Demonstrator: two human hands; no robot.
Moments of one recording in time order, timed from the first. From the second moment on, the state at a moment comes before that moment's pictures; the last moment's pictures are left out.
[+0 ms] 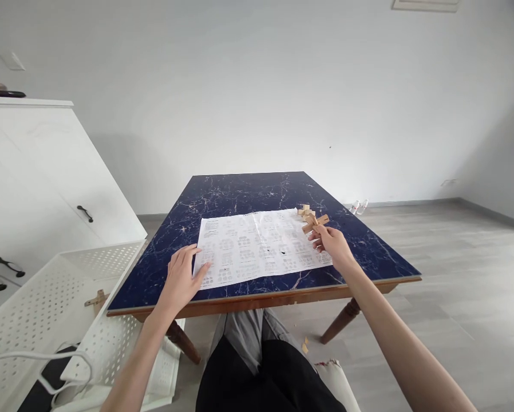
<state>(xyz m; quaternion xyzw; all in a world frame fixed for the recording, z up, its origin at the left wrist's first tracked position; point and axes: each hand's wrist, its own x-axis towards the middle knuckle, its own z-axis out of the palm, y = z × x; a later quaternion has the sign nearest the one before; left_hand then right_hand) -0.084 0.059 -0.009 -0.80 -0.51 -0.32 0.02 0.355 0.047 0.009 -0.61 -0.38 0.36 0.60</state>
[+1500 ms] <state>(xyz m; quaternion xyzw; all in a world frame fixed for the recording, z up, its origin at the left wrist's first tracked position) -0.080 0.068 -0.011 -0.78 -0.58 -0.23 -0.03 0.301 0.026 -0.012 -0.57 -0.58 0.34 0.48</state>
